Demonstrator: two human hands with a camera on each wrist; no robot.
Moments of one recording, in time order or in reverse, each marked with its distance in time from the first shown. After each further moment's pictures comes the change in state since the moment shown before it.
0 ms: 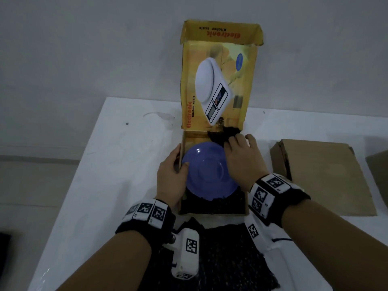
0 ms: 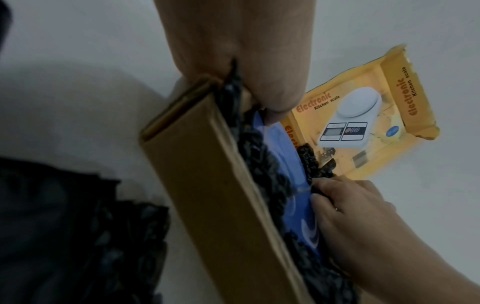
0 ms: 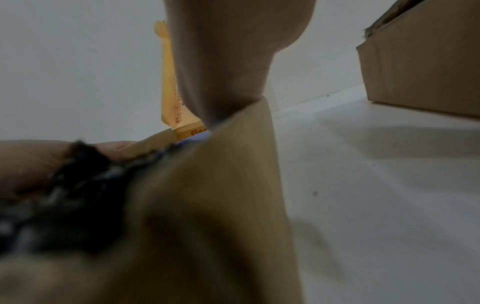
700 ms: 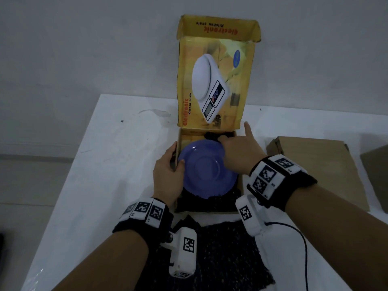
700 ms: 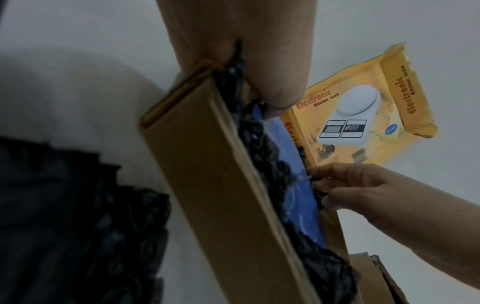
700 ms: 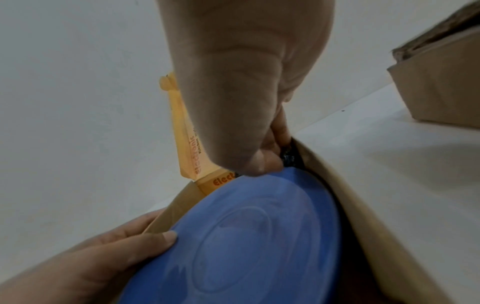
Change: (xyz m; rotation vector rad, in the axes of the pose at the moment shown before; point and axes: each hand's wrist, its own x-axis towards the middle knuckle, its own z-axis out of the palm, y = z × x) left_hand 0.000 -0.002 0.004 -0.004 0.057 -0.013; right_hand 0.014 0.015 -0.030 0.164 -0.313 -0.054
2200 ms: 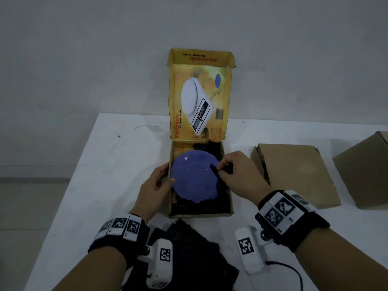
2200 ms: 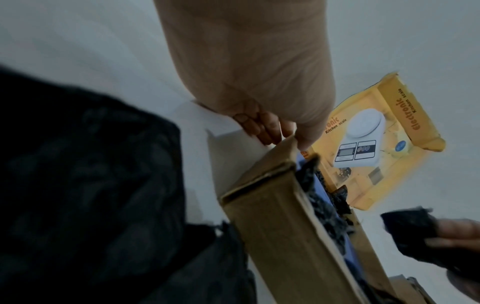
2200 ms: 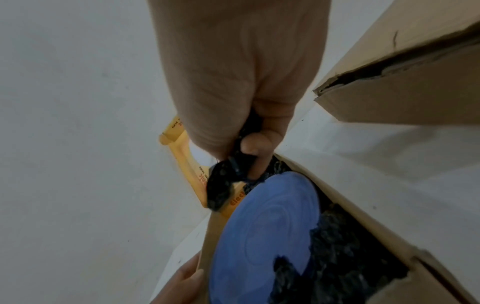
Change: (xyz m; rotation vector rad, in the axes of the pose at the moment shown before) left_hand -0.013 -0.017 -0.036 -0.062 -0.265 0.007; right_hand -0.072 -0.009 0.013 0.896 0.354 0.163
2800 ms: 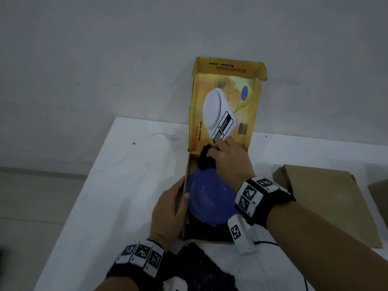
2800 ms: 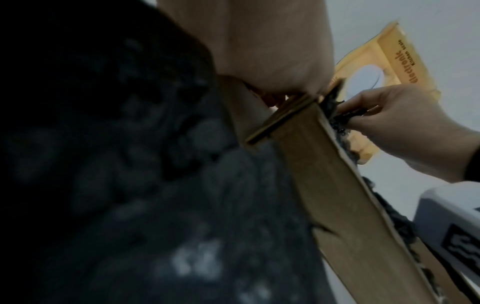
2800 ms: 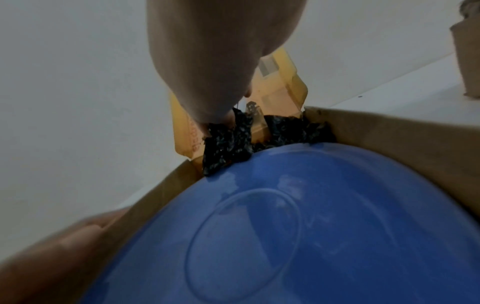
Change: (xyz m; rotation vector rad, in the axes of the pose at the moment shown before) left_hand -0.003 -0.017 0.016 0.295 0.154 0.119; right_hand 0.094 -0.031 0.038 -0.698 0.156 -0.543
